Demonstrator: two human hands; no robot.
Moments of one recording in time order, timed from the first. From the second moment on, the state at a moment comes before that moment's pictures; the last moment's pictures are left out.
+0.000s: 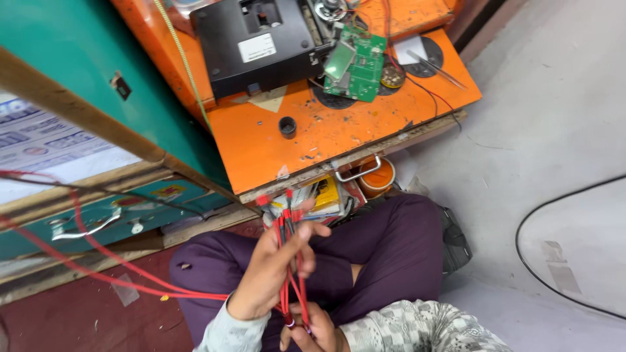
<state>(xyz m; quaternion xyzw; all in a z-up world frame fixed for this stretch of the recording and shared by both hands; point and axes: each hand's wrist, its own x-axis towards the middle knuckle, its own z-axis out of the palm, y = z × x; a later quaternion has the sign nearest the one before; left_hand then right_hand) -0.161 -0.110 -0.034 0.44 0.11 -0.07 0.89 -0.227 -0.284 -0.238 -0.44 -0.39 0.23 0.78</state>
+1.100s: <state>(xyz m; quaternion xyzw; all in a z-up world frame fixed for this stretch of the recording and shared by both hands) -0.153 -0.140 -0.052 0.40 -0.02 0.08 0.91 -0.105 -0.271 -0.055 -0.72 -0.31 -0.07 0.62</state>
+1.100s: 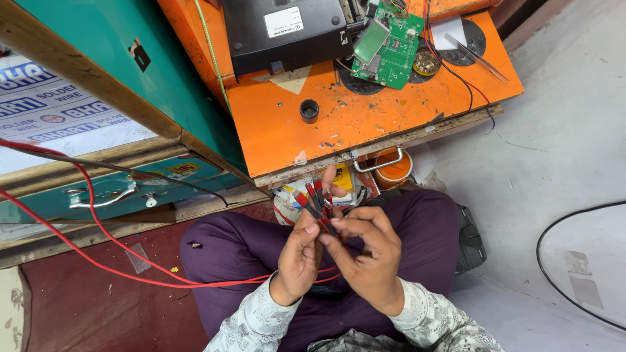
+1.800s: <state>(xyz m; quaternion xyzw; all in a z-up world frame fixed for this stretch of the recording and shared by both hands) -0.145 -0.108 -0.046 0.58 0.03 0.23 0.78 -0.006 -0.314 -0.032 -0.65 -0.10 -0.14 0.74</state>
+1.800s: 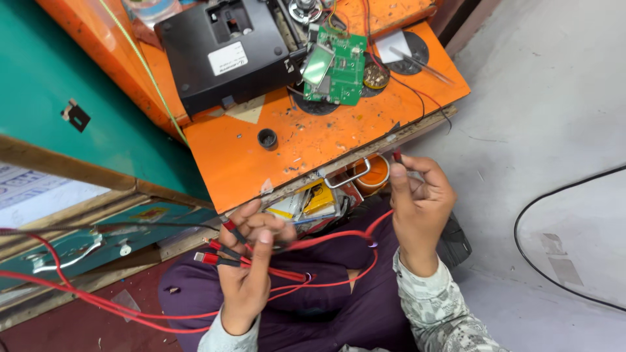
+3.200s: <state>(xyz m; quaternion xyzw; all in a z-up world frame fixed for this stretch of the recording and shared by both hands) 0.089 -0.159 -0.050 0.62 0.15 0.25 0.73 0.092 -0.258 -0.051 -0.81 -0.17 -0.28 0.48</state>
